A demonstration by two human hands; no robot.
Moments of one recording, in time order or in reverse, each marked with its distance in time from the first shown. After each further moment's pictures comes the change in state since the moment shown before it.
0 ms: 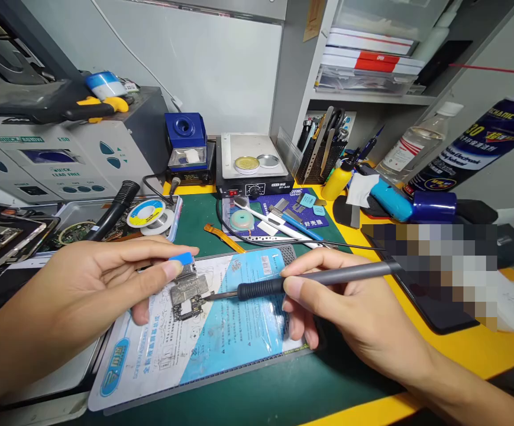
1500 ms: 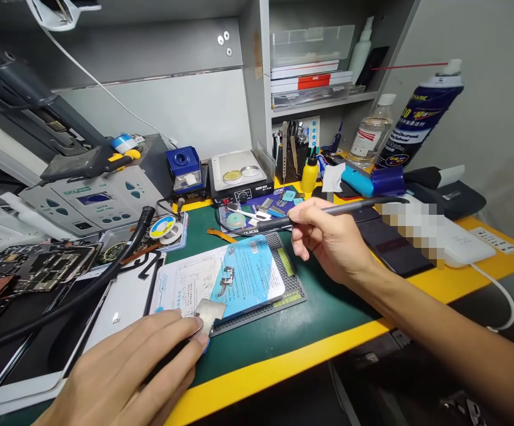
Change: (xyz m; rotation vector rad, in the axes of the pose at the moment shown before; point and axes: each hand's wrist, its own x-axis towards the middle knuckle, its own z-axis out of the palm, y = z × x) left_hand -0.068 -0.051 0.018 0.875 0.174 1.387; right_hand 0.015 -0.024 -0.003 0.307 0.248 -0.246
